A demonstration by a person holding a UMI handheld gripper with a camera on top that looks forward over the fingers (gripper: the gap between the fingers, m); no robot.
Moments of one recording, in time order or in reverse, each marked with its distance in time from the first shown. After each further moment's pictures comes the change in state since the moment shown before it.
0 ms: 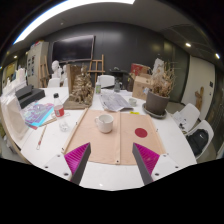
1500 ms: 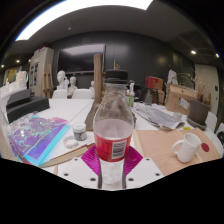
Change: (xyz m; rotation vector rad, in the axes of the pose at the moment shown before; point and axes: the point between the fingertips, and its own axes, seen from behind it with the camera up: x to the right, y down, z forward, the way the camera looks) arm -0.321 -0.073 0.310 0.214 -0.033 0.024
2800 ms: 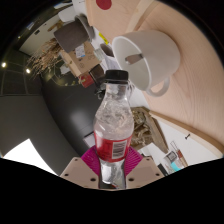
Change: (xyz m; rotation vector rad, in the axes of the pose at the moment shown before) arm 0.152 -0.129 0.013 0.081 -0.472 2.117
